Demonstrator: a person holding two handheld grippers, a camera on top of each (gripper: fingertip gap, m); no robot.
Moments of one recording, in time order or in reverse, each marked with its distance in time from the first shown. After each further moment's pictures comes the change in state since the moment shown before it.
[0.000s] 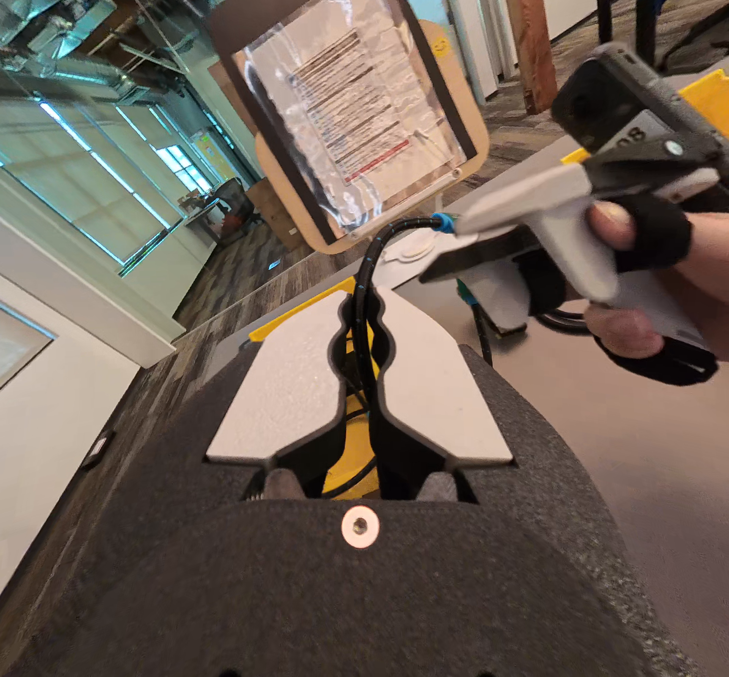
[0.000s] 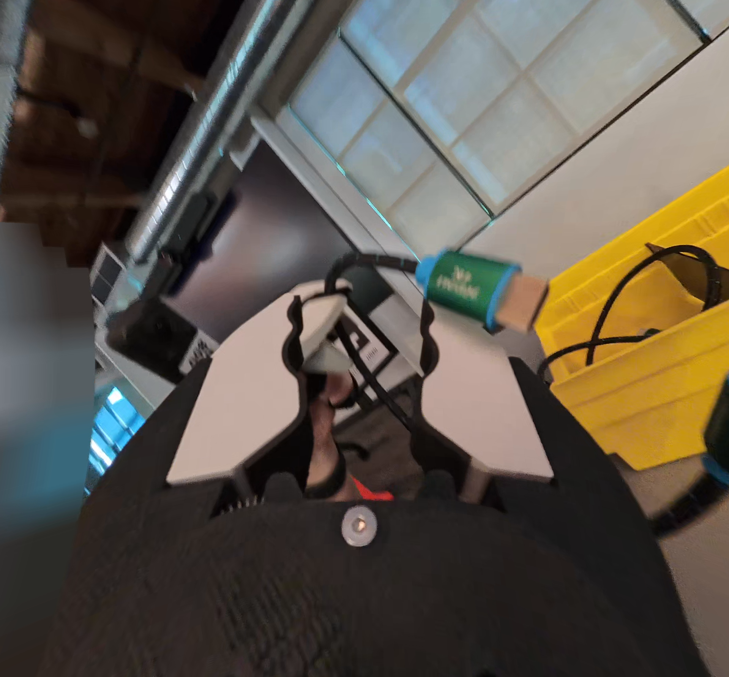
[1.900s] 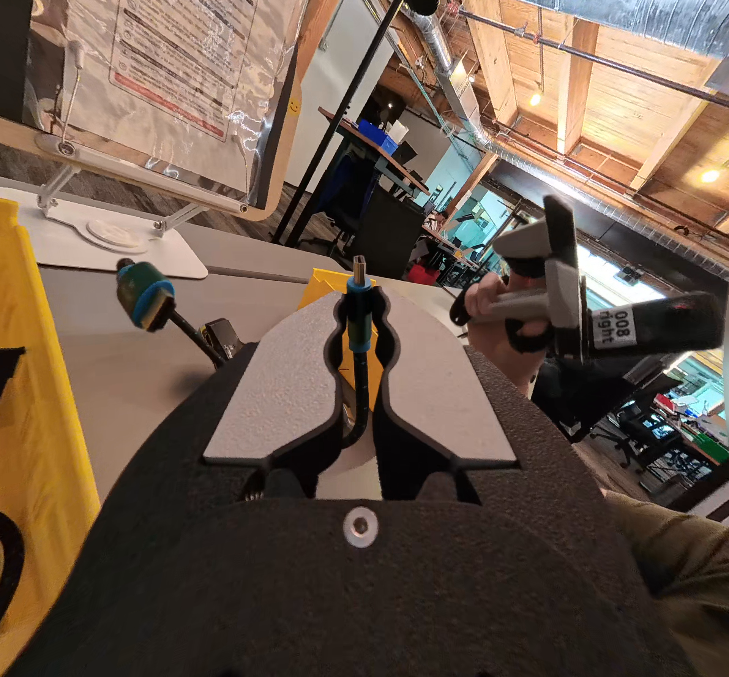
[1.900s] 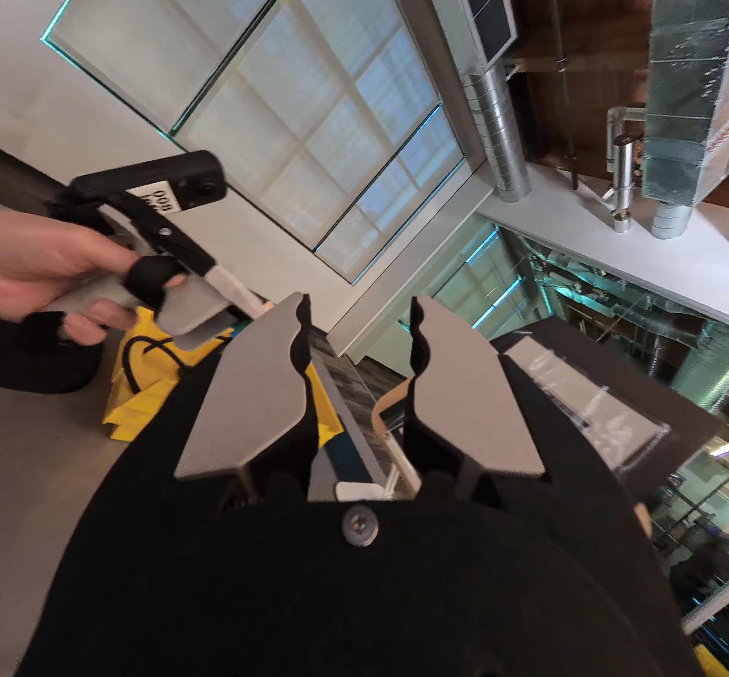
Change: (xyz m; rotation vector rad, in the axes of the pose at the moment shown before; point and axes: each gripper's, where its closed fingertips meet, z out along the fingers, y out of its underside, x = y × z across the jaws) left arm 0.013 0.012 0.051 0.200 0.695 -1.072; right arm -0.071 -0.056 -0.031 -0.104 0.460 -1.718
